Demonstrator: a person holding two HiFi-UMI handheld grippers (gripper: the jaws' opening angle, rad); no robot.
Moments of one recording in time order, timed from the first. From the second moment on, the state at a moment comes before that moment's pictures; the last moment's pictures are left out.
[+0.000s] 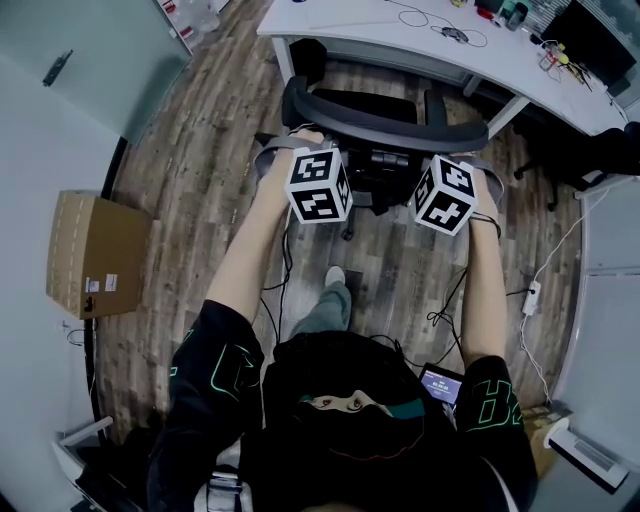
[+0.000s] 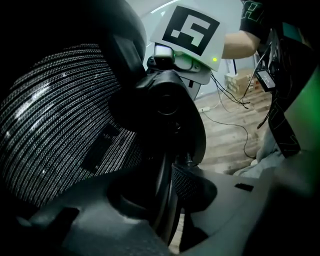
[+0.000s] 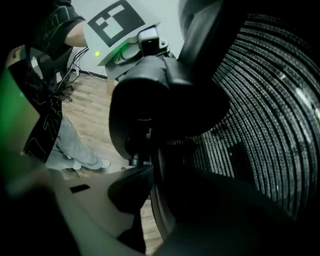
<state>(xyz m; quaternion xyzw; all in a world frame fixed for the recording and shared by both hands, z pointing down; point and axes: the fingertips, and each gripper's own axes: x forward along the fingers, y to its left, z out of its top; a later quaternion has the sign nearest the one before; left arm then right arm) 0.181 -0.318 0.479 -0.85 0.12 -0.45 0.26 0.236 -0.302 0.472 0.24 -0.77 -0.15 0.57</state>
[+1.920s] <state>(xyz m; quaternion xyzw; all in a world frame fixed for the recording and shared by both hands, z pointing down) 0.129 -0.580 0.477 -0.86 0.06 -0.43 0.28 0.179 -0.554 0.472 0.26 -0.76 -0.16 0.57</state>
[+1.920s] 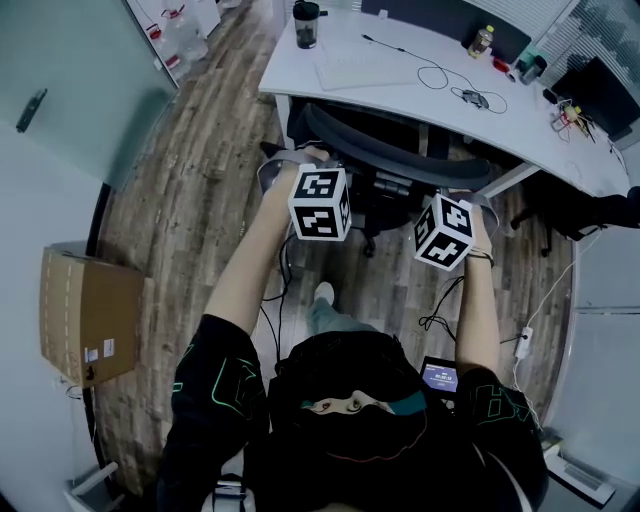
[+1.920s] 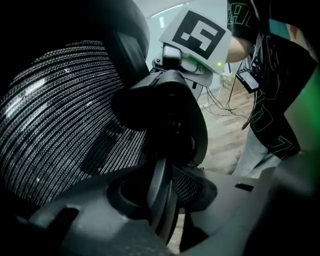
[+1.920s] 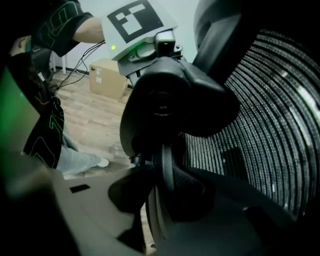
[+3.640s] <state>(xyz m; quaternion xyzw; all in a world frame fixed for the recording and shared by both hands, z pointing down) 0.229 -0.830 0.475 -0.86 0.06 -0.40 0.30 0.281 -0.808 0.473 0.30 -0.75 -0.16 0.56</state>
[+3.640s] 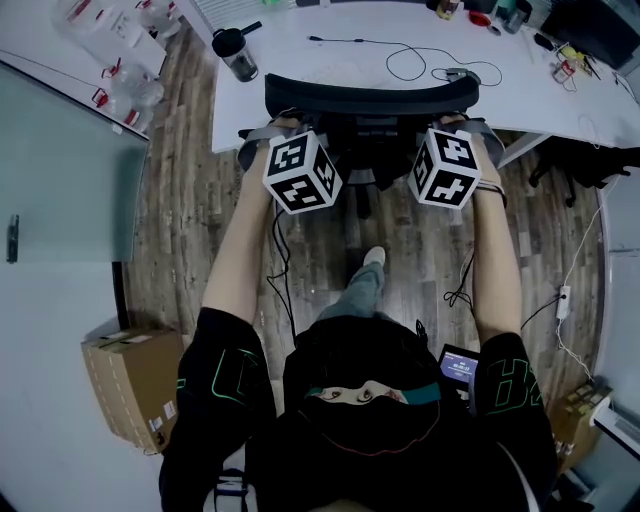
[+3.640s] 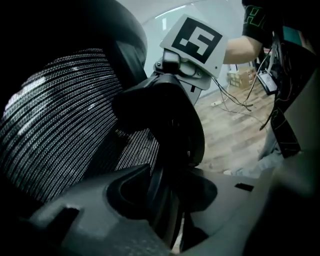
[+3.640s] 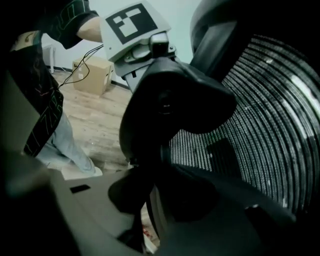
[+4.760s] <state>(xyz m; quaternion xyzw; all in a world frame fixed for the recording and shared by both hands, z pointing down) 0.198 -0.805 0.438 -0.90 0.28 -0.19 0.28 0.297 -0.793 0.445 0.50 -0.74 -0.19 0.41</state>
